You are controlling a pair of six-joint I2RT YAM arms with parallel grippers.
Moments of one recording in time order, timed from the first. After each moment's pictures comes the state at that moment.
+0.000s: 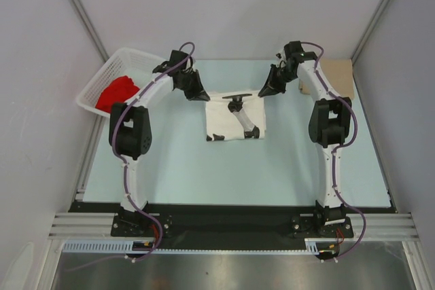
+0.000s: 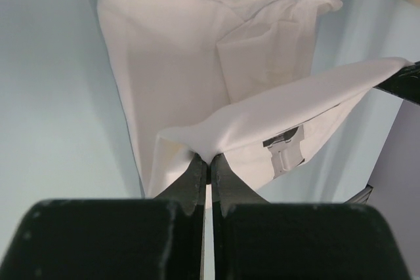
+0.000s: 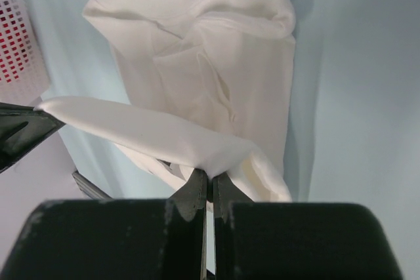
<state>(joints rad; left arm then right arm) -0.27 2.13 1.82 -0.66 0.40 -0.58 0.15 2.37 2.22 -1.00 -0.55 0.43</state>
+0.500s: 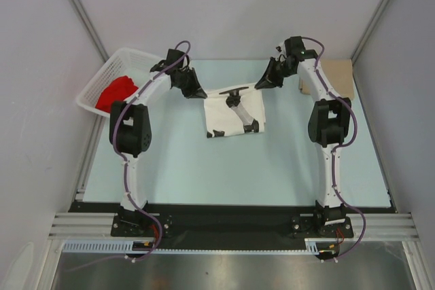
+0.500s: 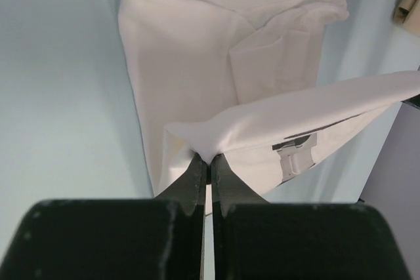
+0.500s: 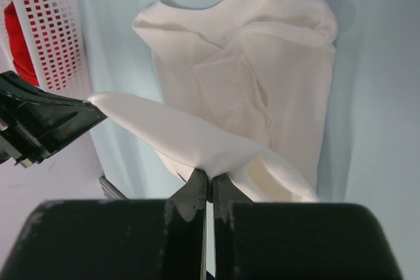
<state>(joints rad) -0.24 2.17 1.86 -0.65 0.40 -0.60 0.15 2.38 2.28 -0.93 -0.62 0.50</state>
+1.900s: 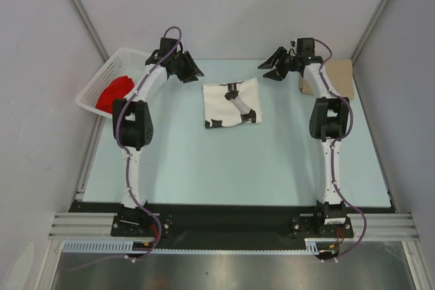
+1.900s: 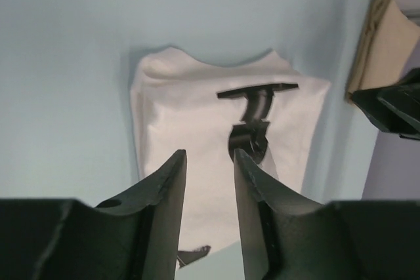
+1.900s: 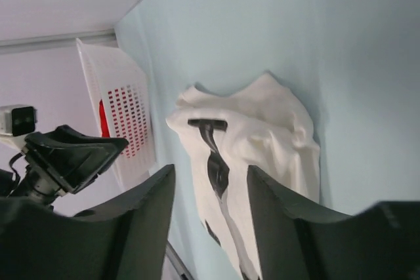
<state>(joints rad) -0.18 2.33 2.13 -0.59 0.33 -0.65 0.06 2.60 2.44 -0.54 -0.73 0.82</state>
